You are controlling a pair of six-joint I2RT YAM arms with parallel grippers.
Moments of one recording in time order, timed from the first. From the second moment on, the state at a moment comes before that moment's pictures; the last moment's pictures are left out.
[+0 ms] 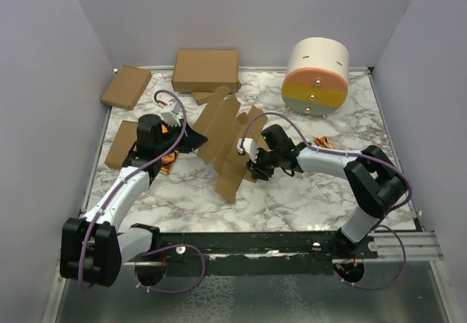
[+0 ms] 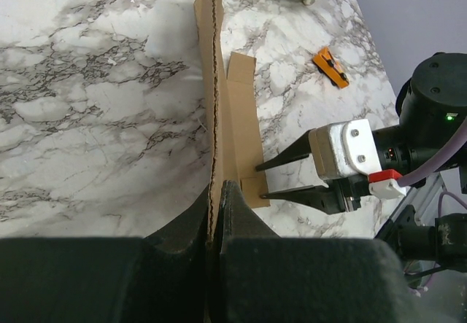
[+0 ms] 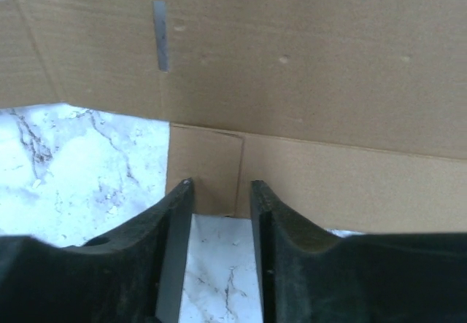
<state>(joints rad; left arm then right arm) -0.19 1.12 0.66 0.07 0.57 -0.47 0.68 1.69 0.88 -0.12 -0.40 -0.53</state>
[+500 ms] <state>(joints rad) -0.19 1.12 0.66 0.06 0.54 -0.53 0.67 1.47 0.94 -0.17 -0.64 -0.58</state>
